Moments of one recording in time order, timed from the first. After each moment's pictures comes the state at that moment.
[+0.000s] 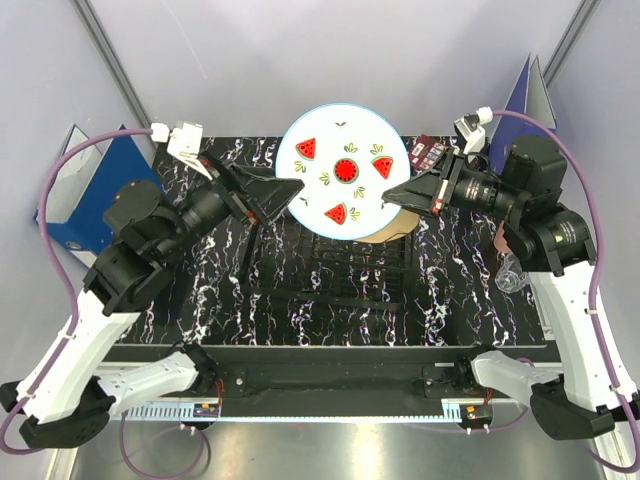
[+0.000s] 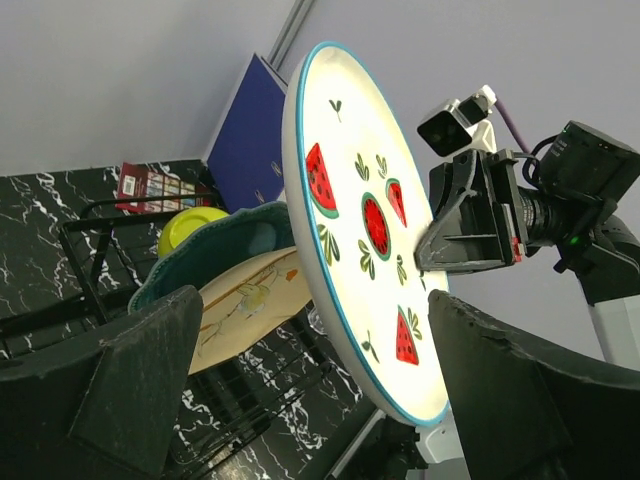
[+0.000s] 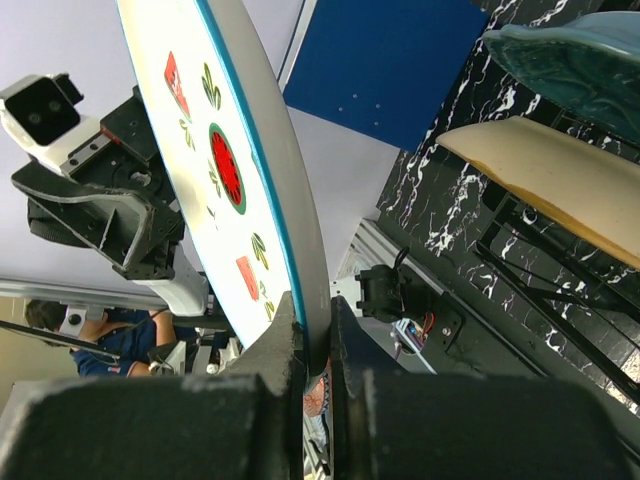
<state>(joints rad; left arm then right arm) -0.74 0.94 1.44 -0.37 0.08 -0.58 0.32 1.09 1.59 -0.68 -0.75 0.93</state>
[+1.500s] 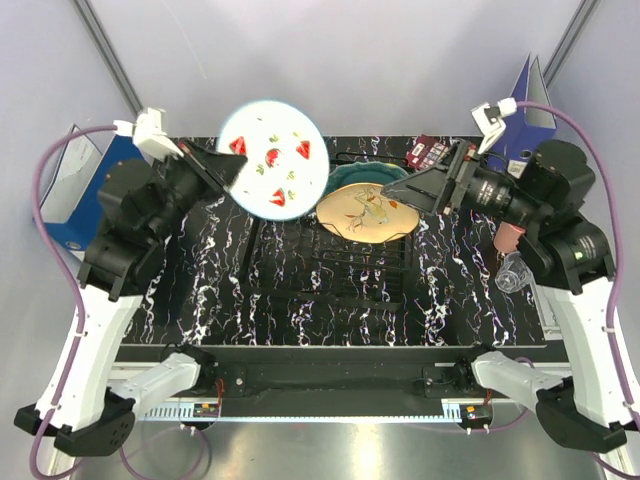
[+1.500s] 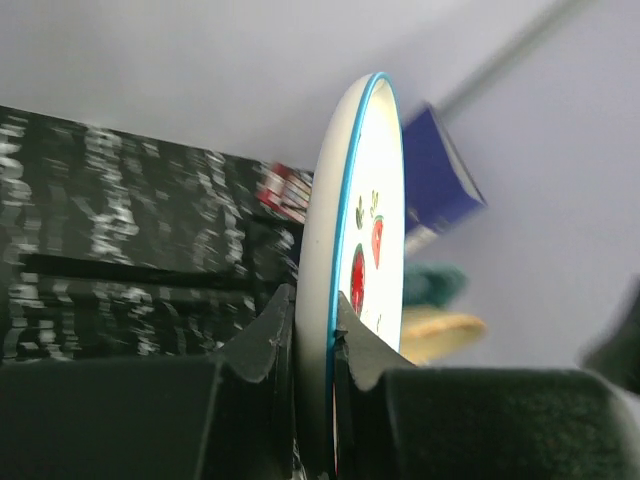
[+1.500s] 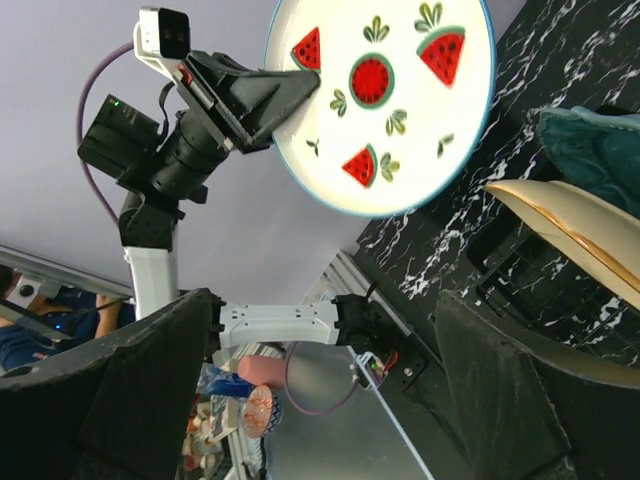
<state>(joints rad) -0.41 0.96 1.45 -0.50 0.08 -0.68 0.38 1.06 1.65 -0.62 -0.69 0.81</state>
